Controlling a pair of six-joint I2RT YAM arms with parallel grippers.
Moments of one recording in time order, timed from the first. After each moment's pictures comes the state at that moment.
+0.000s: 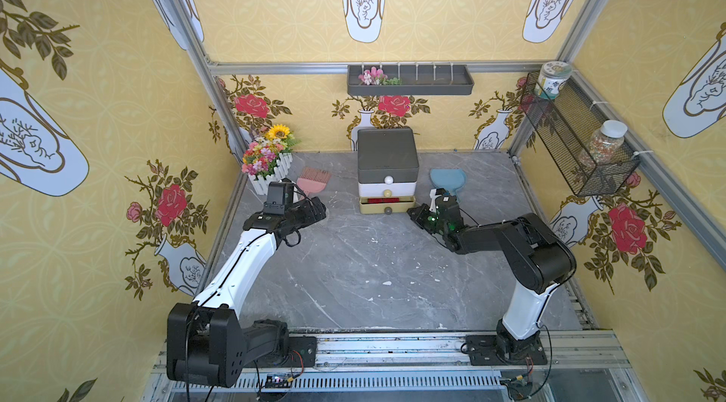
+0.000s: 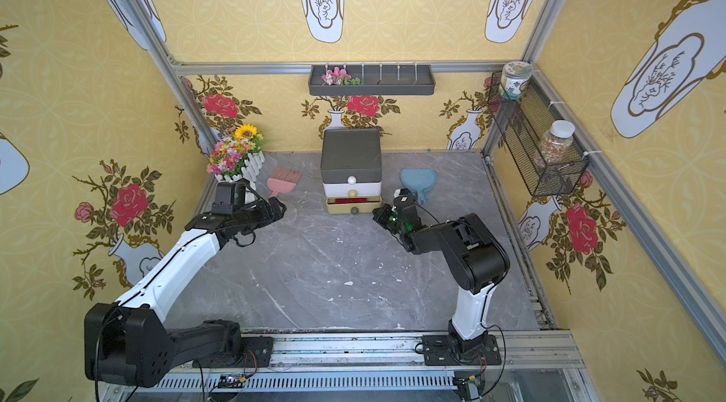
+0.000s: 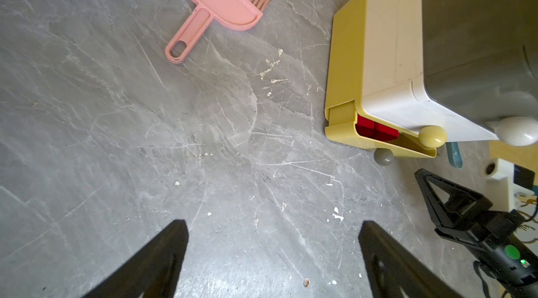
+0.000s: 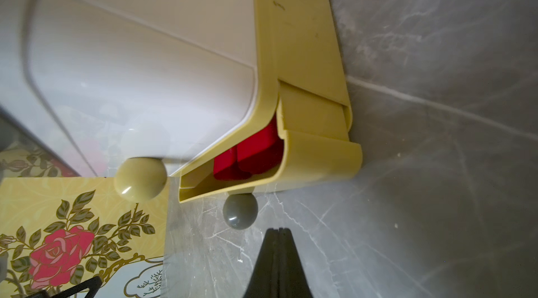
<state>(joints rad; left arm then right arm) -0.13 1.25 0.92 -0.52 0.17 -0.51 0.38 1.86 0.76 0.60 -0.26 0.97</state>
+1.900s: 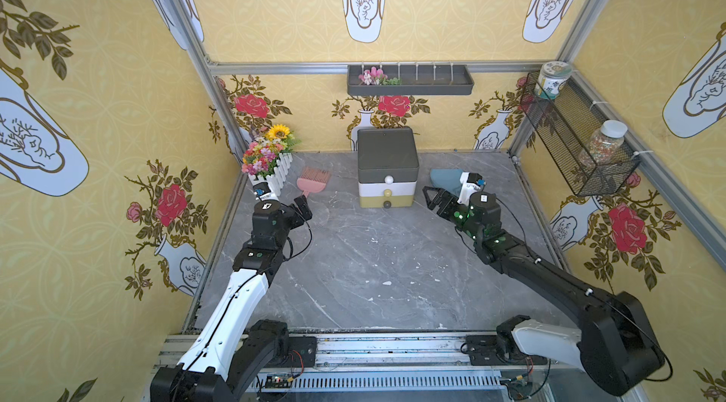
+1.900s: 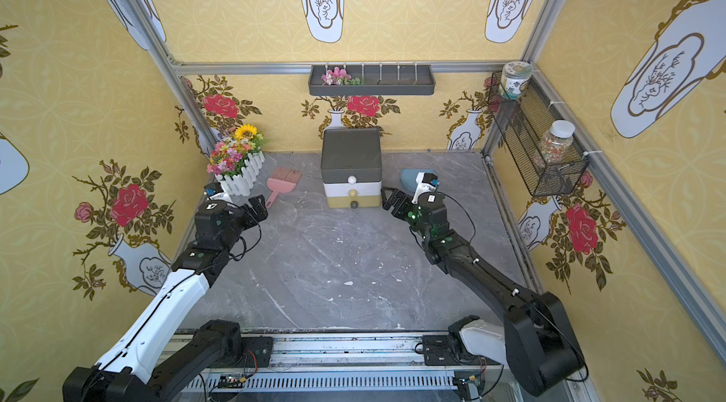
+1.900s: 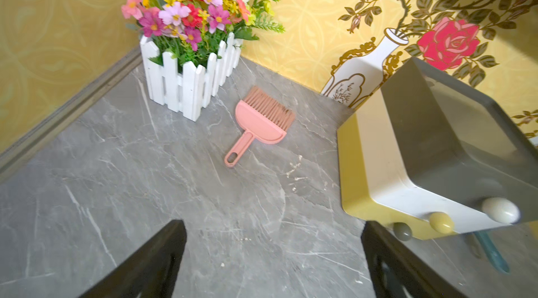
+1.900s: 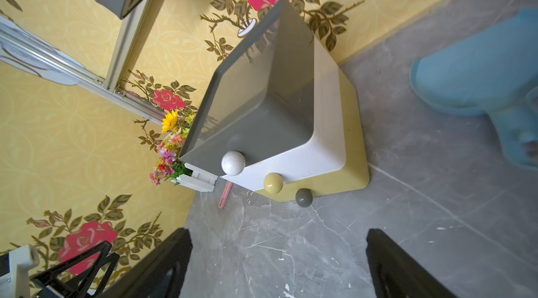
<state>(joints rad) -0.13 0.93 0.62 -0.11 -0.17 -0.43 0.37 1.15 0.71 0.17 -0.06 0.70</state>
